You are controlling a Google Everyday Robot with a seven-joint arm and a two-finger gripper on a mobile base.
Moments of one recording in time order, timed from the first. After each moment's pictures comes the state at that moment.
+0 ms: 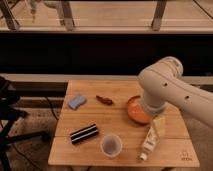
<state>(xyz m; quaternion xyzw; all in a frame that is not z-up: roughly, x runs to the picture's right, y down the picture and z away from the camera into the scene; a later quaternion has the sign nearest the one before) 0.183 0.119 0.600 -0.33 -0.02 -0.18 0.93</state>
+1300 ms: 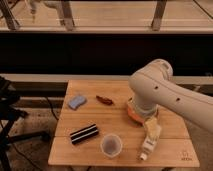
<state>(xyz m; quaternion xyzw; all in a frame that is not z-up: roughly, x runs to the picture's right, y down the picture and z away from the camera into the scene) 0.146 0.128 0.602 -0.32 -0.04 -0.20 0.92</state>
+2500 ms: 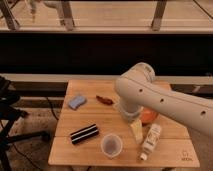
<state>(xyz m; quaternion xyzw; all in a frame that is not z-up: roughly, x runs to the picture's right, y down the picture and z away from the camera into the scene) 0.084 0.138 0.611 -0.32 -0.08 -0.22 0.92</state>
